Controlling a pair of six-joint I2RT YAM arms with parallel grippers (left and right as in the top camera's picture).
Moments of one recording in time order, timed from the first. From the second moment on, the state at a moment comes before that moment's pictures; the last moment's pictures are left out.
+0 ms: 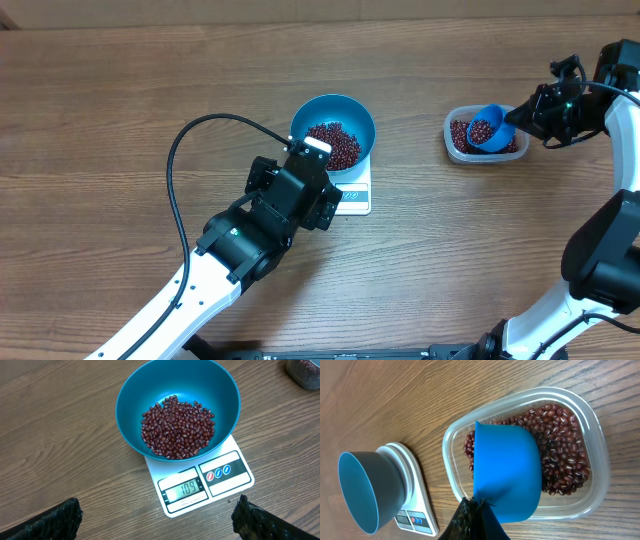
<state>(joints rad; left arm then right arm) -0.70 1.23 0.99 -0.58 -0.33 -0.15 -0.37 1.93 1.67 -1.09 -0.57 0.04</state>
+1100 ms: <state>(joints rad) -0.70 1.23 0.99 -0.58 -0.33 -0.15 -0.24 1.87 1.96 -1.34 -0.74 -0.04</state>
